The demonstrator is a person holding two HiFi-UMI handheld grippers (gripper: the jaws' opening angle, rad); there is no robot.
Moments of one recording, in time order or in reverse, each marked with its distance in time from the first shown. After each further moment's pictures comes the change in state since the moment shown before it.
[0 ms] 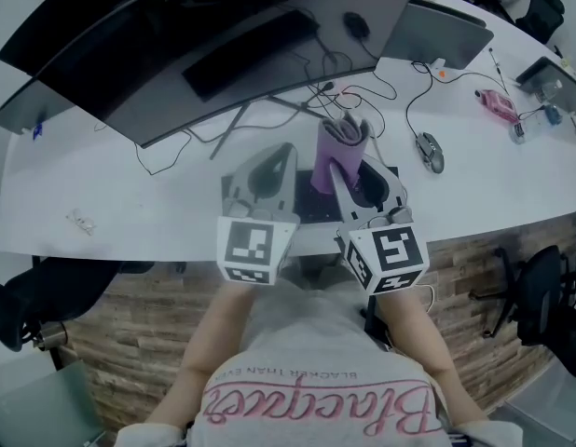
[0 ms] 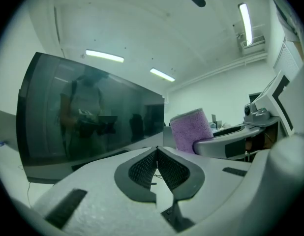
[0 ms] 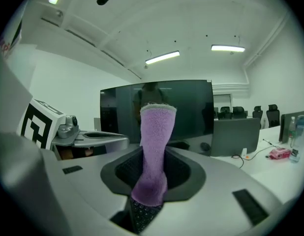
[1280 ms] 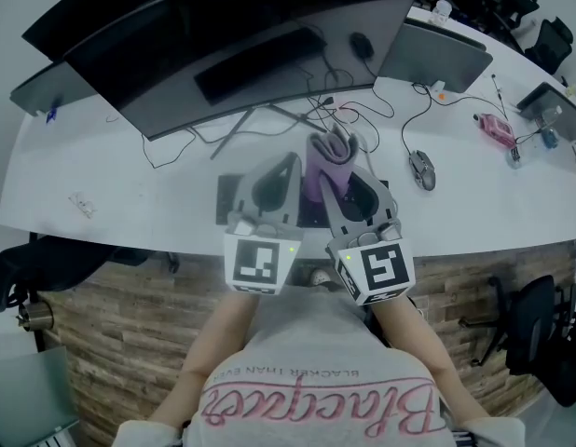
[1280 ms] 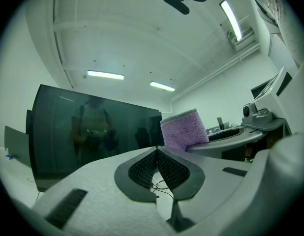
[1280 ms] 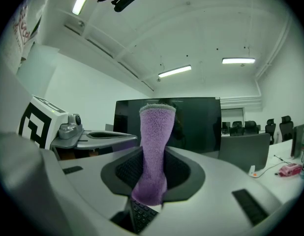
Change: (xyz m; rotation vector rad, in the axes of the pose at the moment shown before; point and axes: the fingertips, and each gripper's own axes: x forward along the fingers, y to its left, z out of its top) left arm -0.021 -0.041 0.035 0.087 -0.150 0.101; right arm -0.035 0.010 0.022 -0.099 -0.156 0.121
